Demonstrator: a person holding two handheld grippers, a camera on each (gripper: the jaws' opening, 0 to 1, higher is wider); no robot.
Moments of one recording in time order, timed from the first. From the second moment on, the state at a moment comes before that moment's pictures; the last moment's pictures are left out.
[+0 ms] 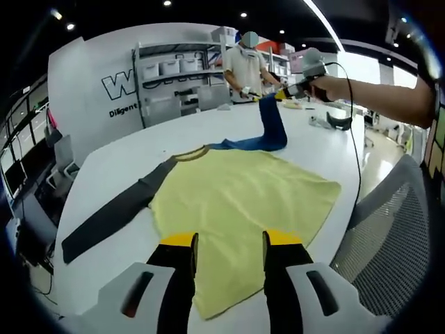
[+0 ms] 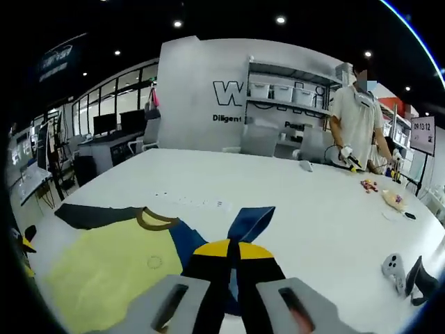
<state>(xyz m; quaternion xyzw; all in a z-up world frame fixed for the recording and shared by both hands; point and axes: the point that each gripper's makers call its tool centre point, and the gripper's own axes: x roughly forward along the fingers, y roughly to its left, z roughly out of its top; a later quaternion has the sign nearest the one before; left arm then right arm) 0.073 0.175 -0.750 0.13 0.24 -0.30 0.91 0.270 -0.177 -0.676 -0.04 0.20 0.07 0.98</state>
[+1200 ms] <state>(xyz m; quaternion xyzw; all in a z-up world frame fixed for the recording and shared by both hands) 0.071 0.178 -0.736 0.12 0.24 -0.29 0.92 0.280 -0.061 -0.663 0.04 0.17 0.17 0.97</state>
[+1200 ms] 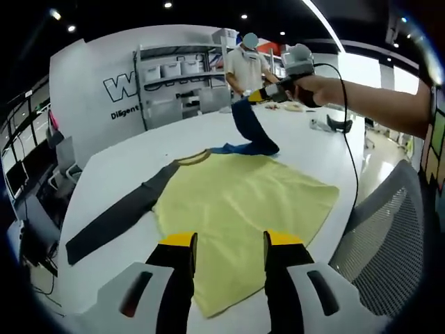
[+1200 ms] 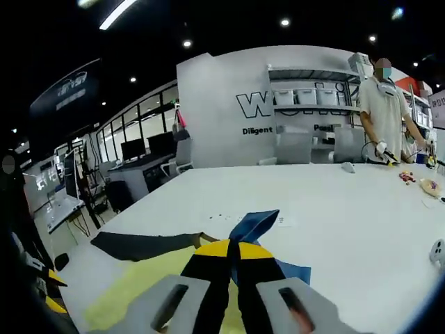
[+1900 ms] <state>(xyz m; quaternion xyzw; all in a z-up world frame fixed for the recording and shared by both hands) 0.069 0.189 -0.740 0.11 0.25 -0.28 0.92 0.294 0.066 -0.687 0.02 0.18 0.28 0.94</state>
